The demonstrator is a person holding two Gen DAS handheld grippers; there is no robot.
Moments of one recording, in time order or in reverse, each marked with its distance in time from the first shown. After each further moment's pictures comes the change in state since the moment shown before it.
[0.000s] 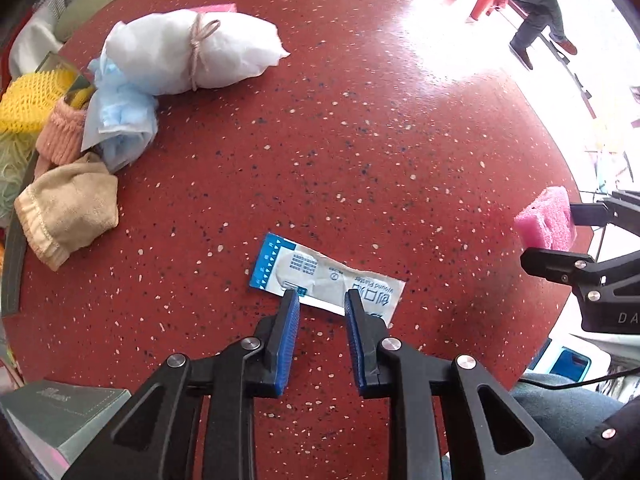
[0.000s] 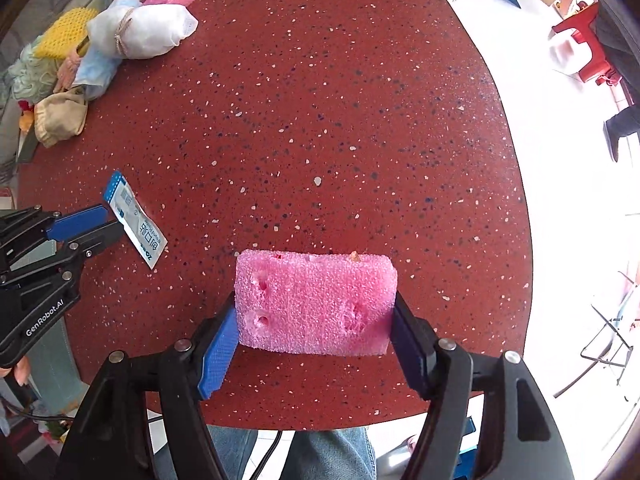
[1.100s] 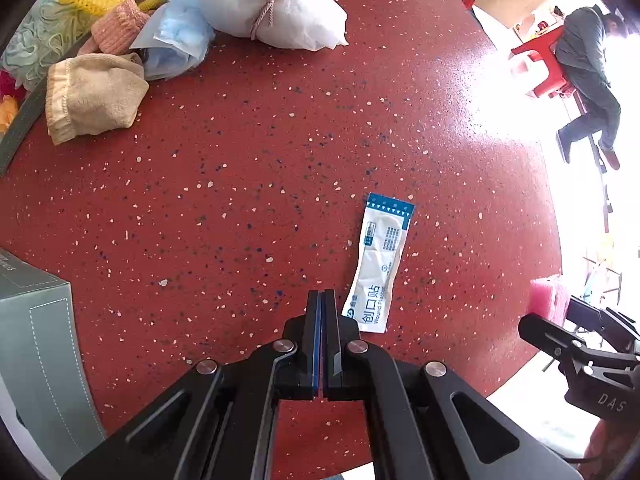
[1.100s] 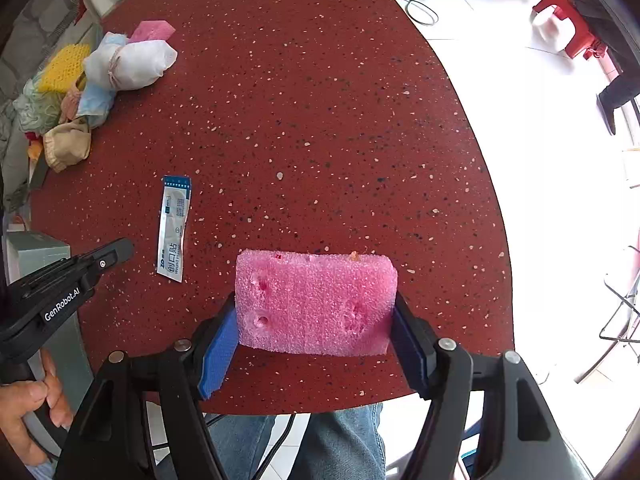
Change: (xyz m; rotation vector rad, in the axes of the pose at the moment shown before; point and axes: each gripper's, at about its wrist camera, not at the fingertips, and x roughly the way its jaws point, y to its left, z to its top) left arm 0.011 -0.013 -0.048 -0.447 0.021 -0.077; right arm -0.020 -0.086 -0.043 0.104 -0.030 0.055
